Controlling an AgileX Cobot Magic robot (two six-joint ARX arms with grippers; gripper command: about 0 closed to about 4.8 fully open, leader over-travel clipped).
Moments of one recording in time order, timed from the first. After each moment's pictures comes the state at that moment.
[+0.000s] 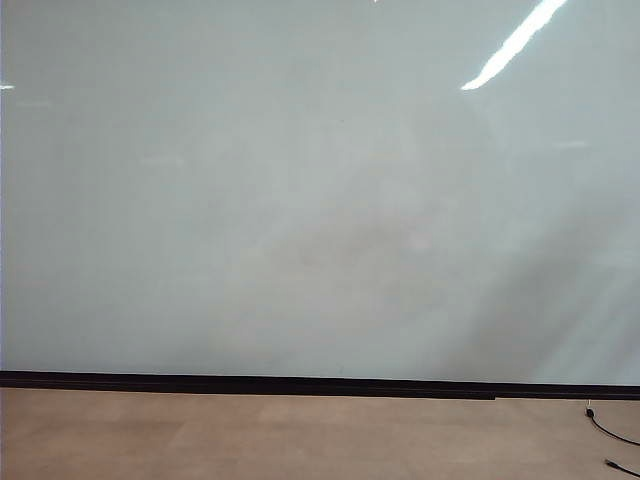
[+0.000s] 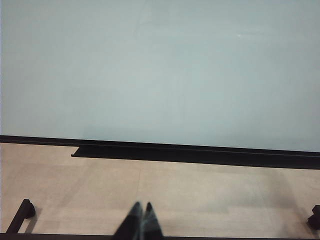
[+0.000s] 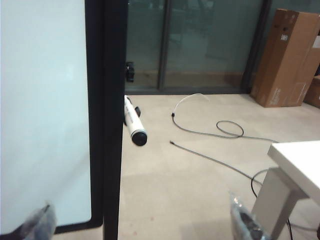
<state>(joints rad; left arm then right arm) 0.00 0.00 0.00 -0.15 0.02 -0.01 -0.46 1.10 0.00 1.13 -0.15 -0.09</state>
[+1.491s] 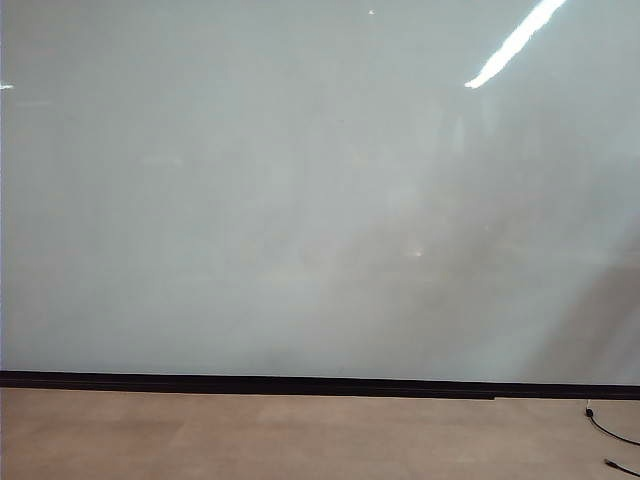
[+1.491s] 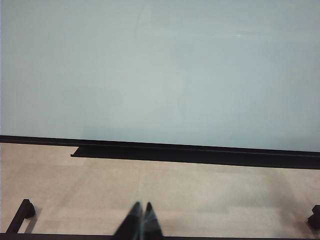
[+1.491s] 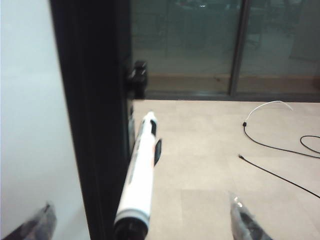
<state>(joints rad) 0.00 0.00 0.00 -0.15 0.02 -0.01 -0.56 1.85 0.48 1.40 -0.55 -0.01</state>
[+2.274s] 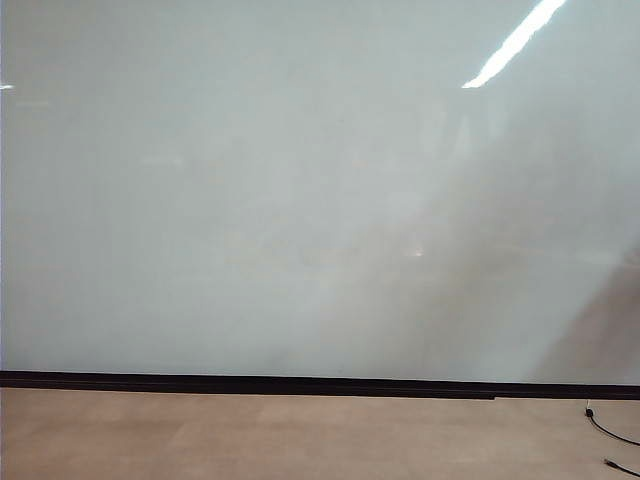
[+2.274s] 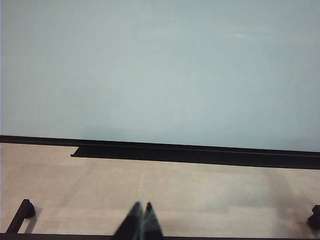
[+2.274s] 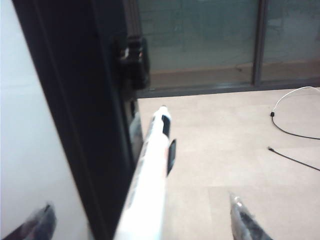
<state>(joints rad) 0.00 0.00 0.00 -0.15 0.02 -0.01 -0.52 1.98 0.59 1.40 -0.56 0.09</state>
